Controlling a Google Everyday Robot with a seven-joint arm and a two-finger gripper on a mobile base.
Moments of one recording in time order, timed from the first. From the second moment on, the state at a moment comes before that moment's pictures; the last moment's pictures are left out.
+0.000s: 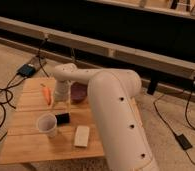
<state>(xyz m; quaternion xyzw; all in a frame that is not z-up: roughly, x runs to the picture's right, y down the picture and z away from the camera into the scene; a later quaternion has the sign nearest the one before) -0.211 0.139 0.860 -0.44 0.19 0.58 0.66</state>
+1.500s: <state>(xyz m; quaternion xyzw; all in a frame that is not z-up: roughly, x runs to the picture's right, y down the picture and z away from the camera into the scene) -0.248 0.178 0.853 -0.47 0.19 0.57 0.65</state>
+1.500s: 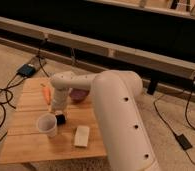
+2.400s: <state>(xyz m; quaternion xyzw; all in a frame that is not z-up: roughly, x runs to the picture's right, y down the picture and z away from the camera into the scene) -0.332 0.176 0.853 -0.50 0.18 0.53 0.66</state>
